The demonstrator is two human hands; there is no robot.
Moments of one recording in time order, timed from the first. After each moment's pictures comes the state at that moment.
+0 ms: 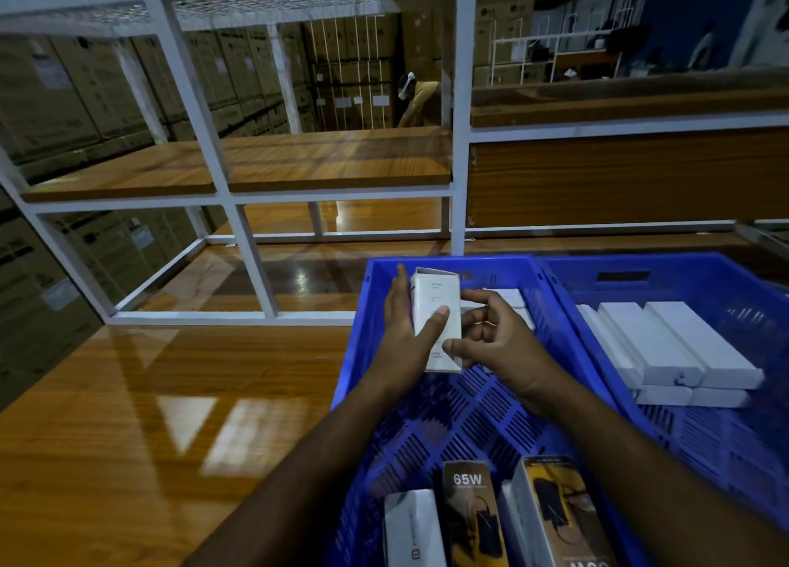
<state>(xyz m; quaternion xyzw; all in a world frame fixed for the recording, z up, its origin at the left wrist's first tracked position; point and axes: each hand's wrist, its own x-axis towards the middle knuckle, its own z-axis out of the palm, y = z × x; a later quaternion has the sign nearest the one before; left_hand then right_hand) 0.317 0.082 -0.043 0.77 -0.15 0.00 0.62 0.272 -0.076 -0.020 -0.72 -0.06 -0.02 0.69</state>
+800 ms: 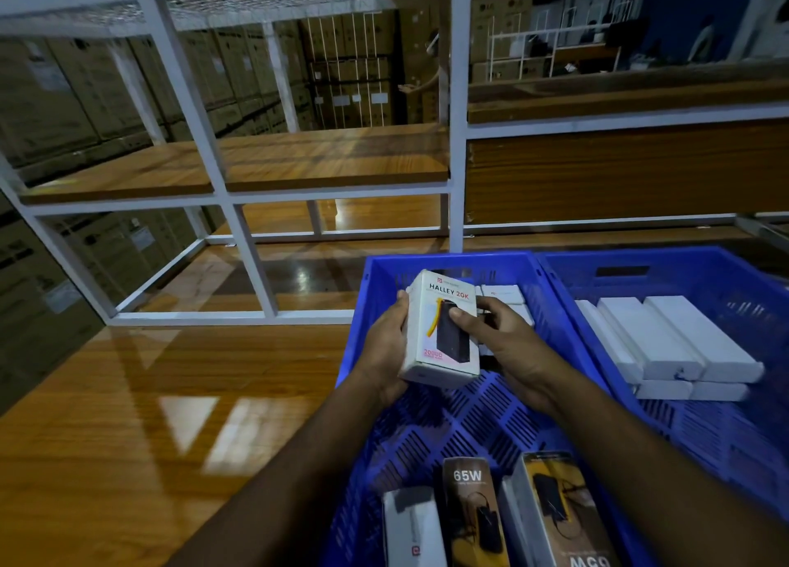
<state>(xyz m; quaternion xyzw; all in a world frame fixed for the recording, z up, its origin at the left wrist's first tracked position) 0.319 0.082 -0.034 0.50 0.02 -0.21 0.84 0.275 -0.077 -0.022 -0.67 0.03 0.03 0.74</state>
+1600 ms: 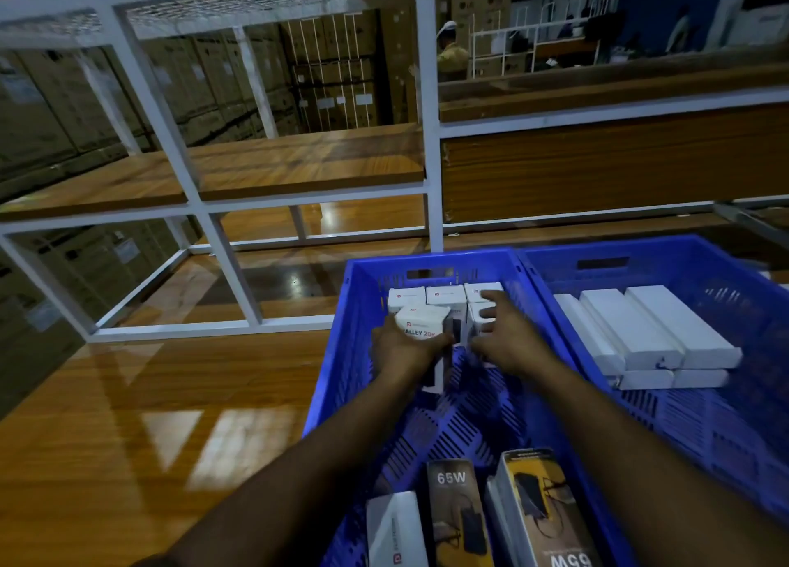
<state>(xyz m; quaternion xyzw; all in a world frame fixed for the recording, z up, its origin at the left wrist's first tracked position) 0.351 0.043 -0.080 0.85 0.07 -0.01 0.53 0.303 -0.113 -0.042 -0.85 0.11 -0.03 0.51</state>
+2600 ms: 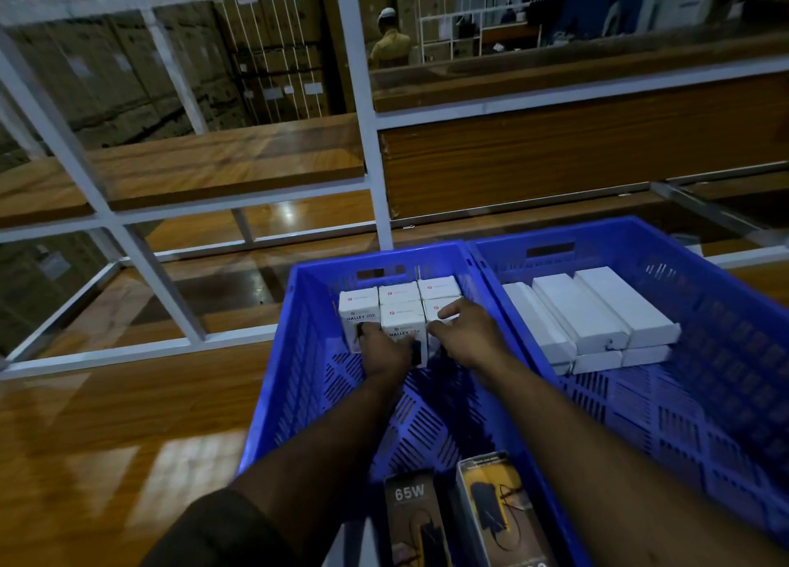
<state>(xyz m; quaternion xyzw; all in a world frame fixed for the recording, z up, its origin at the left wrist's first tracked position) 0.401 -0.015 -0.146 0.85 0.07 0.01 0.53 0.320 -0.128 -0.059 -0.83 0.21 -0.05 0.52</state>
